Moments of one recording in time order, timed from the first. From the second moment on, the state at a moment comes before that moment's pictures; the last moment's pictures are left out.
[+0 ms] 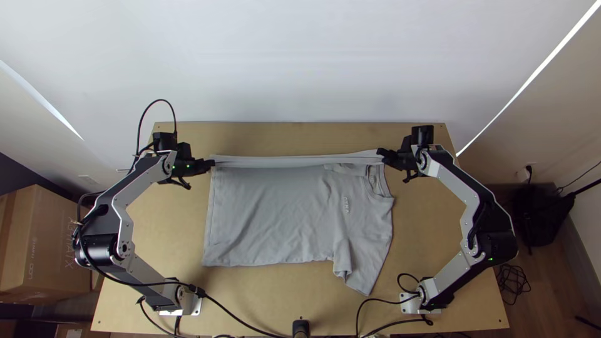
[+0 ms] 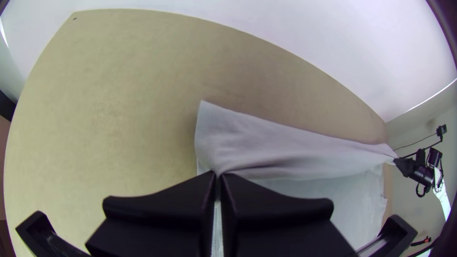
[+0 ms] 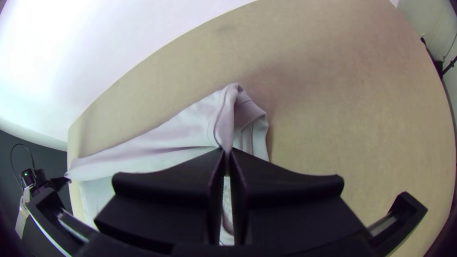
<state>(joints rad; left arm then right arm) 0.13 1.75 1.19 -0.39 0.29 -0.11 0.06 1.77 1.24 -0.37 -0.23 0.41</state>
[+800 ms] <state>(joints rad) 0.15 1.49 1.06 -0.40 0.25 -0.12 -0.10 1.42 0.99 -0.43 -0.32 0.41</state>
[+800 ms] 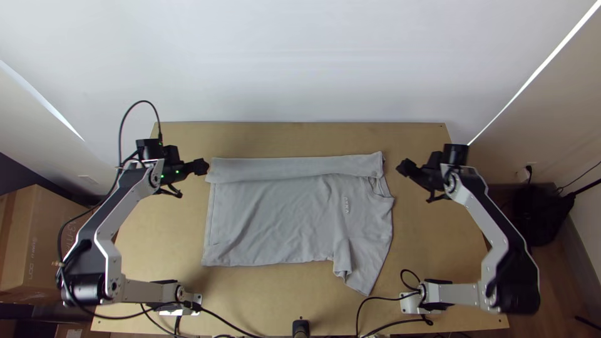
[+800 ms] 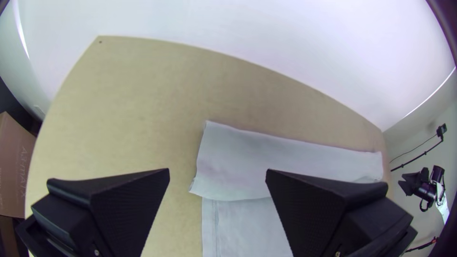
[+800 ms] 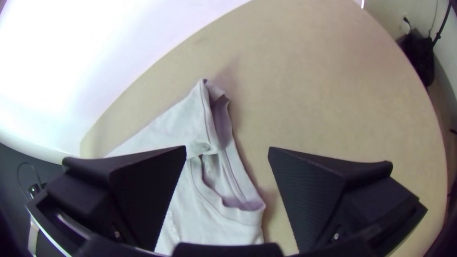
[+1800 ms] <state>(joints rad) 0.15 1.01 1.14 -0.74 0.25 -0.16 -0.16 1.31 0.64 -1.00 -0.53 0.13</state>
